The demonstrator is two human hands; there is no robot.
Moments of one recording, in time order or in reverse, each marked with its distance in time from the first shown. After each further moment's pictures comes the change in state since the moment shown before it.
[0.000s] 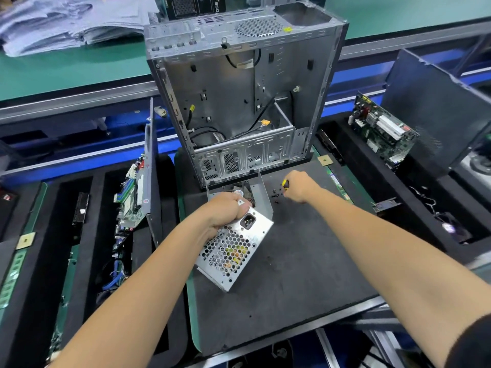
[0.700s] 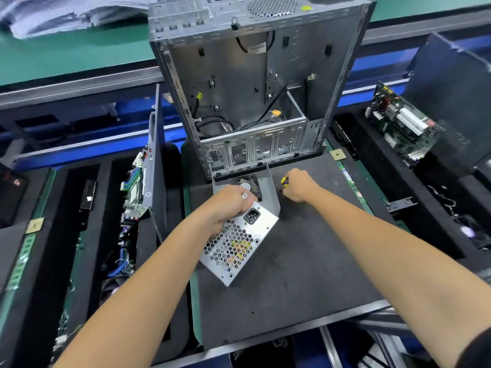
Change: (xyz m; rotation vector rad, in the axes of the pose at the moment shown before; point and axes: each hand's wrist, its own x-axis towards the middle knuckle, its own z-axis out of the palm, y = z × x) left_hand -0.002 0.005 0.003 0.047 0.053 0.053; right_hand 0.008 -0.011 0.019 0.001 -0.027 -0.016
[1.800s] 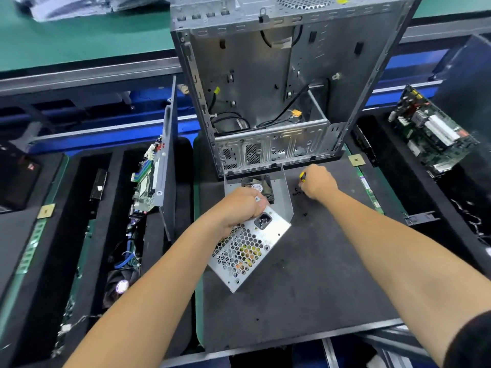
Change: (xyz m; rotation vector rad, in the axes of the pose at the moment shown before) left_hand 0.011 -0.010 -0.002 -0.016 0.004 -0.008; right_hand 0.037 0.009 0.001 -0.072 0.115 0.074
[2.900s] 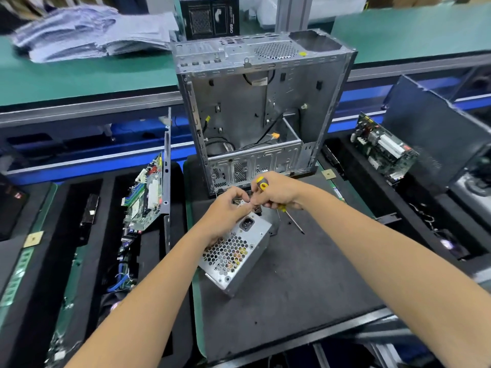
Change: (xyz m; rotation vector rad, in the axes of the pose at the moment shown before) left_hand -0.011 -0.026 -0.012 -0.235 0.031 0.370; right_hand -0.105 -0.074 -0.071 0.621 -0.446 -0.225
